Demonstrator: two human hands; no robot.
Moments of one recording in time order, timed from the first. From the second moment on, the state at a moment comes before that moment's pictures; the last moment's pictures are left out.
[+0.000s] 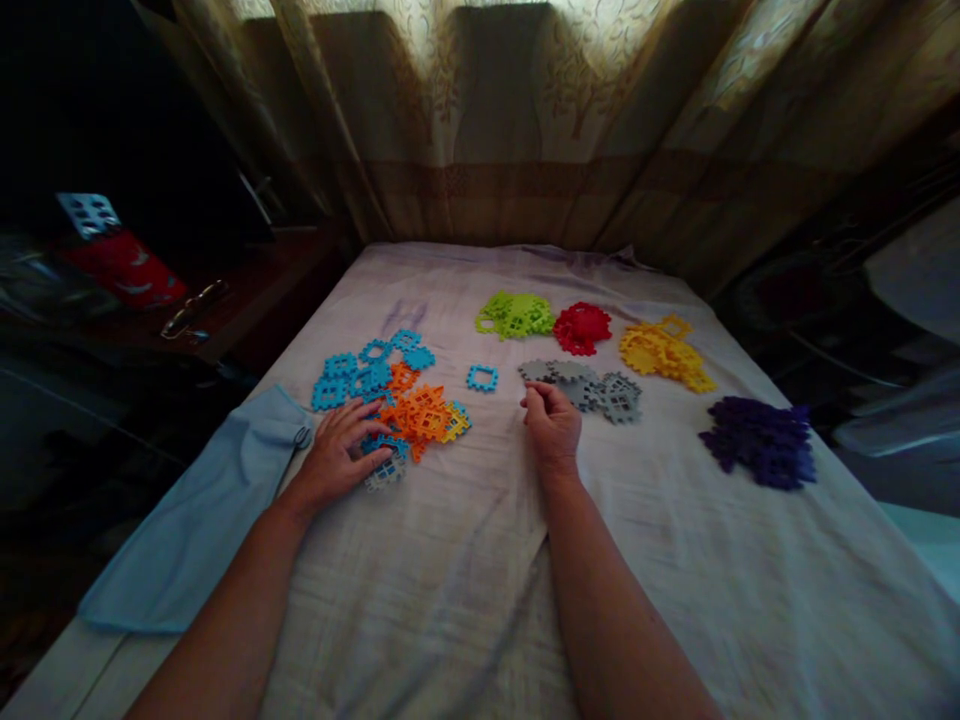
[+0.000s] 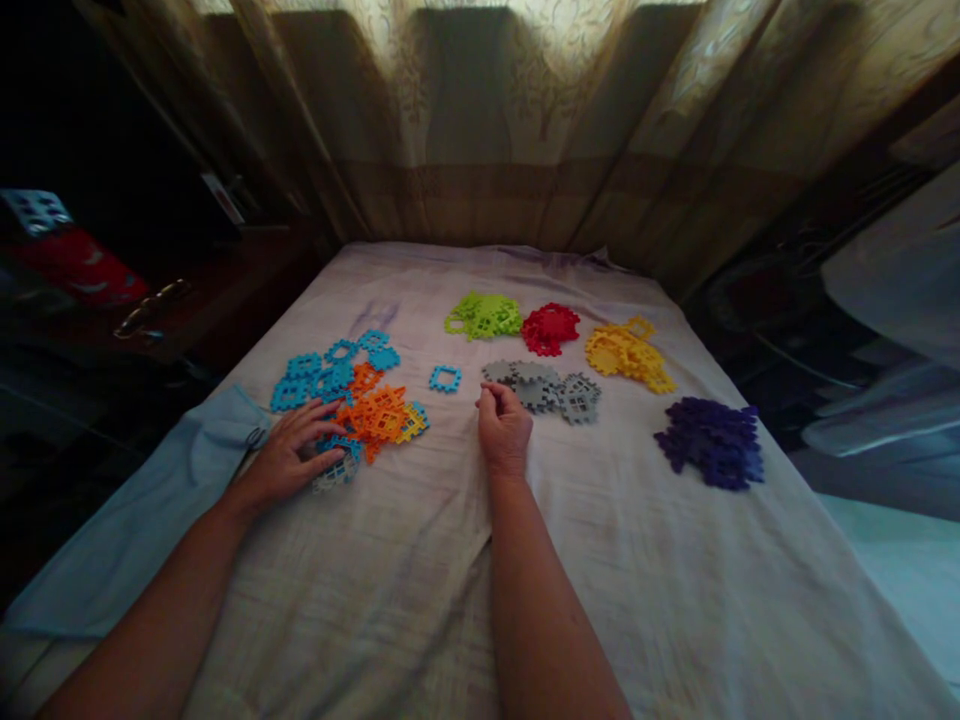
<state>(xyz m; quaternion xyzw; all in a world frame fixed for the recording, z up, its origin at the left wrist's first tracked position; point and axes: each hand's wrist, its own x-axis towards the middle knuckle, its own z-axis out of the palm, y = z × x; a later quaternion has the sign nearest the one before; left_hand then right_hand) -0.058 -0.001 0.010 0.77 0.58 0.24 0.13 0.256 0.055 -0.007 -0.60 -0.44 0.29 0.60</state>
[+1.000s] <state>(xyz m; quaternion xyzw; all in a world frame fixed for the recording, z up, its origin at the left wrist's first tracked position) 0.066 0.124 0.044 0.68 0.56 0.36 0.31 0.254 0.058 -0.007 -0.59 -0.42 0.31 0.61</state>
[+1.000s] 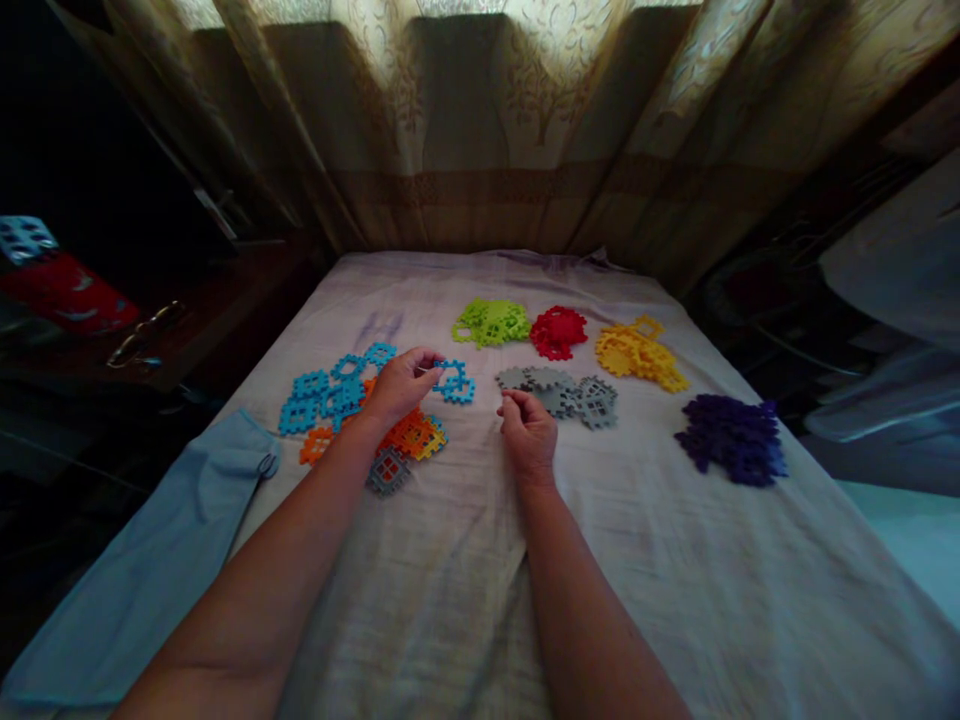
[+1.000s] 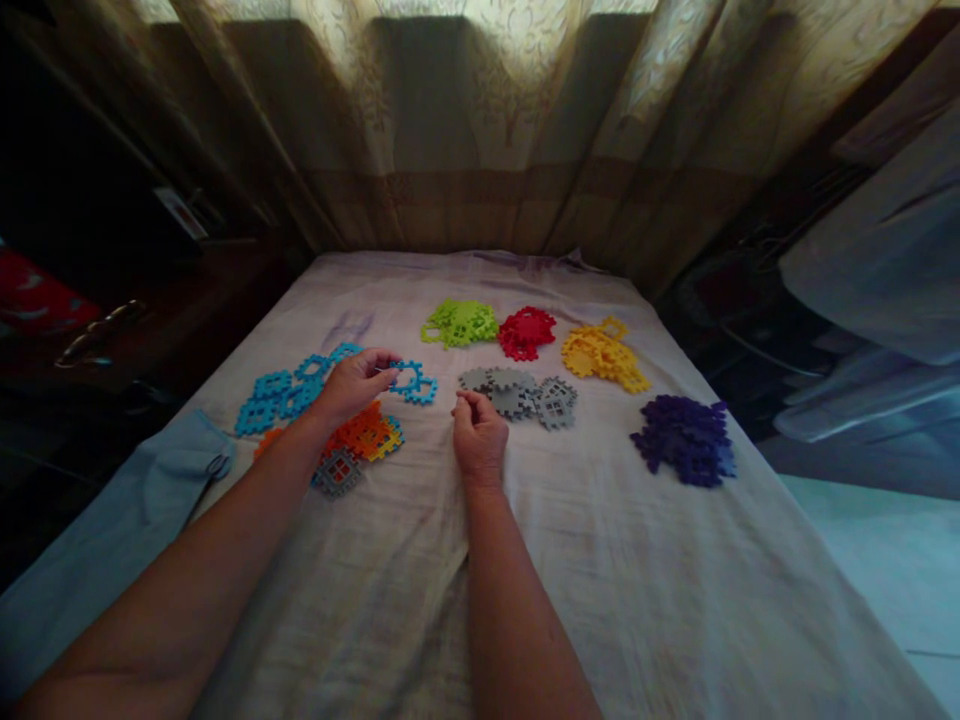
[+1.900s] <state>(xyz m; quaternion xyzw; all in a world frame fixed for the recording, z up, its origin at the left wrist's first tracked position) 0.026 0.049 0.035 0.84 0.50 0.18 0.13 0.254 0.059 -0.009 -0.59 -0.43 0.32 0.60</state>
